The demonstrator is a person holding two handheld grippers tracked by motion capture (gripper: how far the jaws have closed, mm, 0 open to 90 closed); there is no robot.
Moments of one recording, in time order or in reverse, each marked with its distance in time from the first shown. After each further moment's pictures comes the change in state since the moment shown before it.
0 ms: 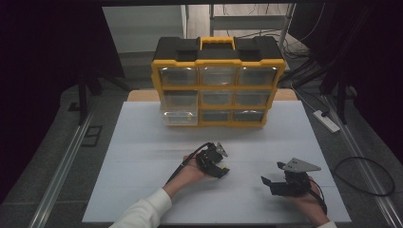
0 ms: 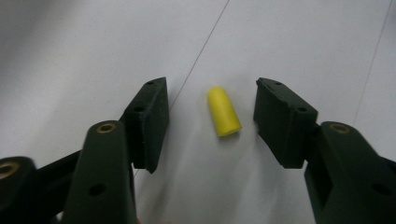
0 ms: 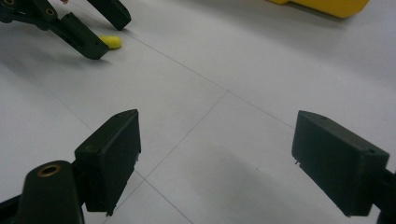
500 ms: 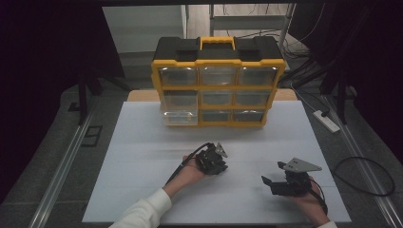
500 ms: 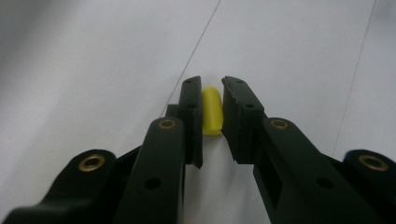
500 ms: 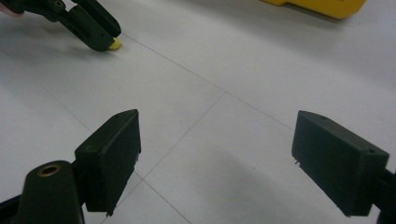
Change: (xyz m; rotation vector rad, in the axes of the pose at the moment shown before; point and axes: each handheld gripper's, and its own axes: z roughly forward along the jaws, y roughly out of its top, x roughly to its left) left arm -0.001 -0.001 -0.004 -0.018 -0.011 0.029; right arm -0.001 0.000 -0.001 -0.003 -0.005 0.001
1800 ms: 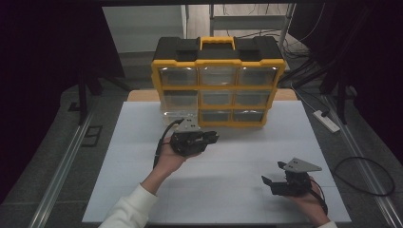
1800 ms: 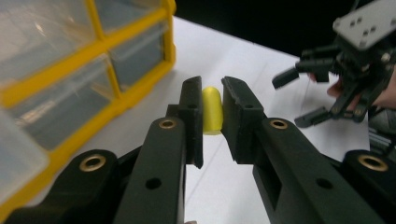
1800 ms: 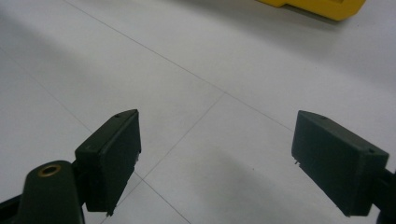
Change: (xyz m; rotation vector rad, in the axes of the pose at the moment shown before) left arm 0.013 0.001 -0.135 -0.496 0.048 -0.110; right arm 0.000 0.000 -0.001 -0.004 -0.002 -0.007
